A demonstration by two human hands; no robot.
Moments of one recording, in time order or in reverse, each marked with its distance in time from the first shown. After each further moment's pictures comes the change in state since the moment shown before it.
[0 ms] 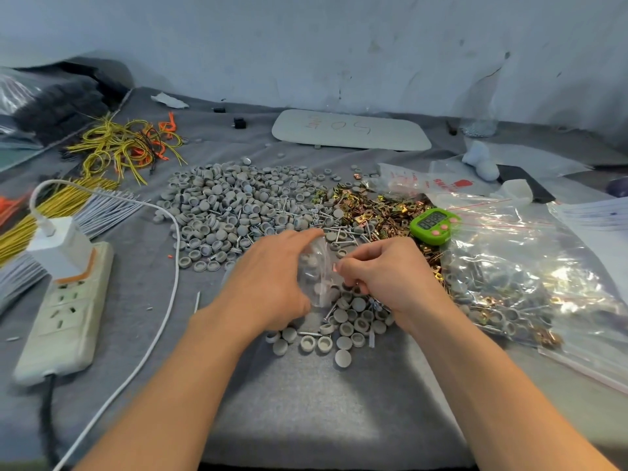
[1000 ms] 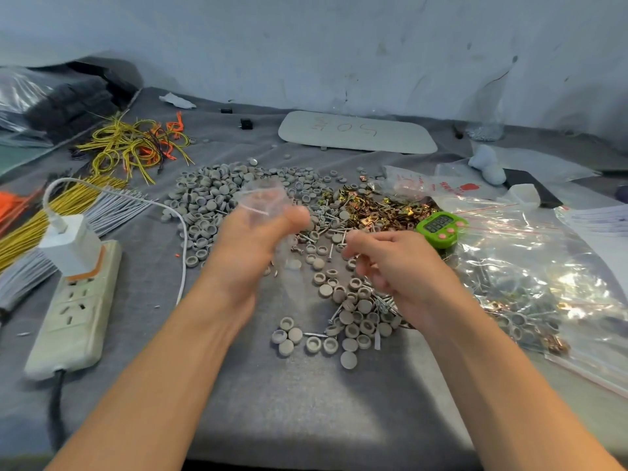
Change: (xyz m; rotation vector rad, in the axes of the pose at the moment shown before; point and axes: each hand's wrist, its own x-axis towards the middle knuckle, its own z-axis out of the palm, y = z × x) left_hand -0.007 -0.002 -0.031 -1.267 0.297 -0.245; right_hand -0.002 -0.017 -0.006 0.272 -0.113 0.047
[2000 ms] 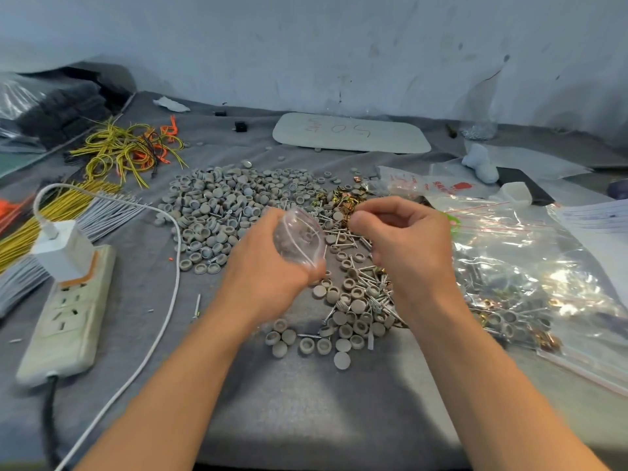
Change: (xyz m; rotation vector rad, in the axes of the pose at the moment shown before) left_hand -0.004 -0.022 0.010 0.723 0.000 0.193; right_hand -0.007 -0.009 0.001 0.193 0.228 -0.369
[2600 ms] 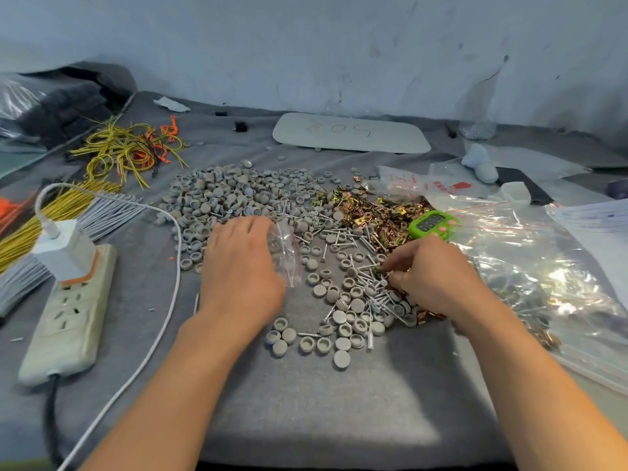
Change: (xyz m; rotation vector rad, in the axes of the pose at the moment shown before) left_hand 0.005 -0.025 -0.003 0.662 0.164 0.128; right_hand 0.022 0.022 -0.051 -1.068 -0.291 0.095
